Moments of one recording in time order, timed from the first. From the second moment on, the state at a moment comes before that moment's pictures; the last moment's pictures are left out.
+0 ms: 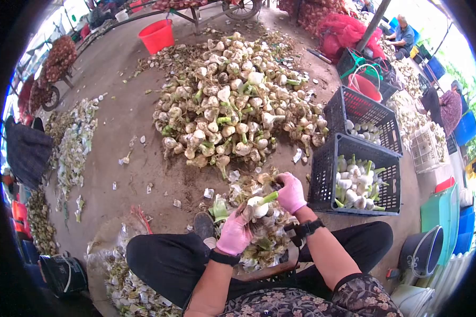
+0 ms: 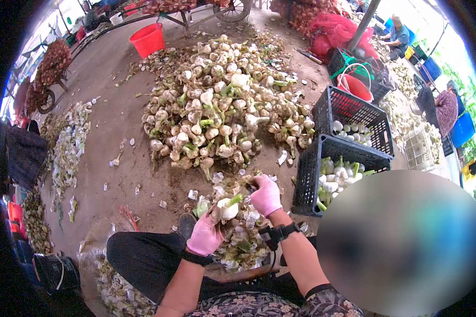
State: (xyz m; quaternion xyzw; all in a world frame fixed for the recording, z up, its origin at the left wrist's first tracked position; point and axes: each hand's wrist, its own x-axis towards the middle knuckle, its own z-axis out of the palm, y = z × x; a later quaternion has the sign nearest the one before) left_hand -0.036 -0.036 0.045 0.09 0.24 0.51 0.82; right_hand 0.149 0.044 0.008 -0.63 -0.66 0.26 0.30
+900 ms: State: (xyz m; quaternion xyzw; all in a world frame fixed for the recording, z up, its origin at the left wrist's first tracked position) left_hand -0.032 -0.037 0.040 0.44 0.53 0.51 0.53; right_hand 0.114 0.018 0.007 -0.45 -0.38 0.66 0.47
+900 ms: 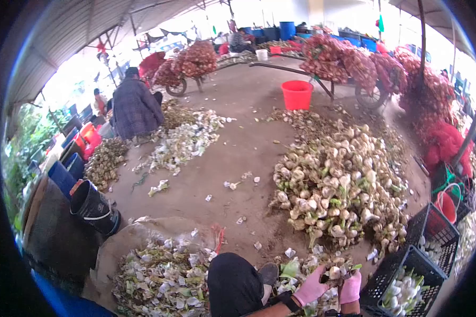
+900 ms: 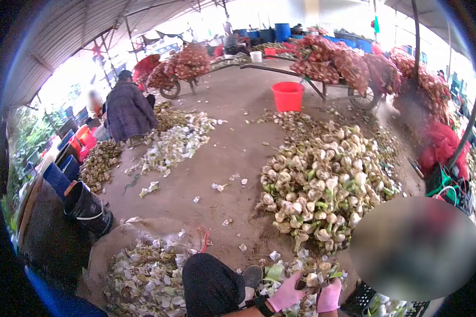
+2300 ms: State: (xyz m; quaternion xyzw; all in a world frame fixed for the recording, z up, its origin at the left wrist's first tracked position) left_hand -0.040 -0.037 0.022 0.22 0.33 0.52 0.76; right_hand 0.119 0.024 0.031 -0.43 -0.54 0.56 0.45
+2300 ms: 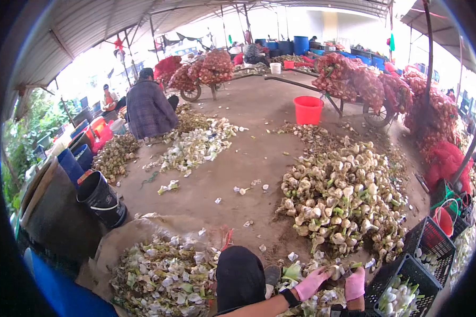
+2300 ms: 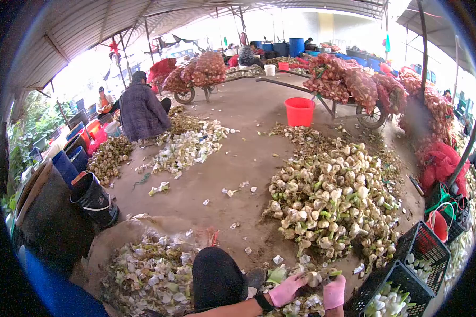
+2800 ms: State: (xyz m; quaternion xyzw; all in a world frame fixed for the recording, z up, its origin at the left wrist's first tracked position) left_hand -0.046 -0.036 -0.017 0.06 0.19 0.47 0.86; right_hand 0.112 0.011 0.061 -0.49 -0.67 0.44 0.35
